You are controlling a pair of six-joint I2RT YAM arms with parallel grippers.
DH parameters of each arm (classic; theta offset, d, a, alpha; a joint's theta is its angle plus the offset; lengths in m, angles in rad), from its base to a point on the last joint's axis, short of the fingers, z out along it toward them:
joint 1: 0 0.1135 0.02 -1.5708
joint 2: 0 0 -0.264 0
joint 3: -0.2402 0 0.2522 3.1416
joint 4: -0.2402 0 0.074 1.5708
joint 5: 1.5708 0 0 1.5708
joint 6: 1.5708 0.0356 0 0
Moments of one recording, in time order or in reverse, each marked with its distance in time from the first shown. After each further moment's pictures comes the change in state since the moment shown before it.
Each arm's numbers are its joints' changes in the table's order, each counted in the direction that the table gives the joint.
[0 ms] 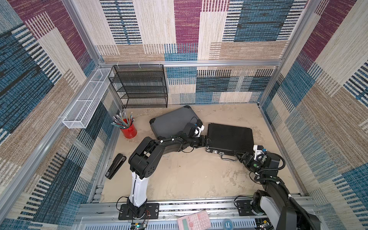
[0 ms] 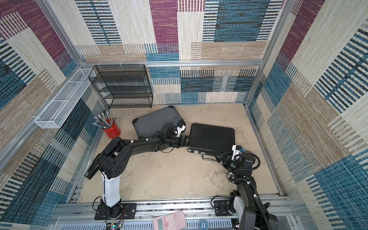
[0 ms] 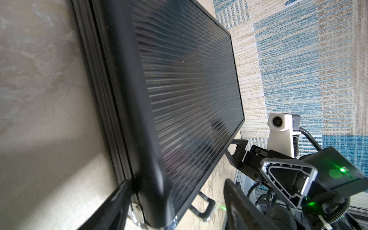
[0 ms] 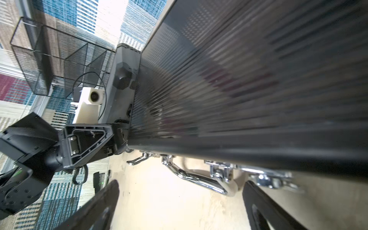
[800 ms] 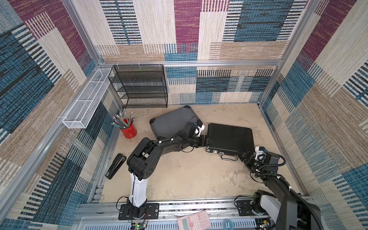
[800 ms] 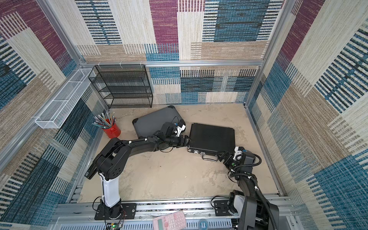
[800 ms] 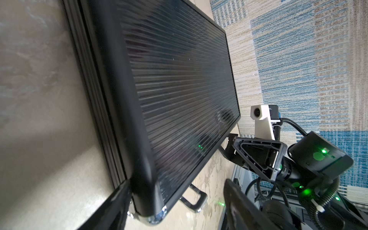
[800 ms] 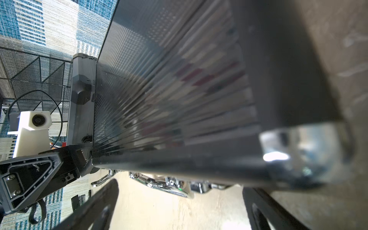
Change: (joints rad) left arm -0.003 -0.030 -0.002 -0.039 0.000 0.015; right arm -0.037 0.146 -0.064 -0.083 0.153 -0.050
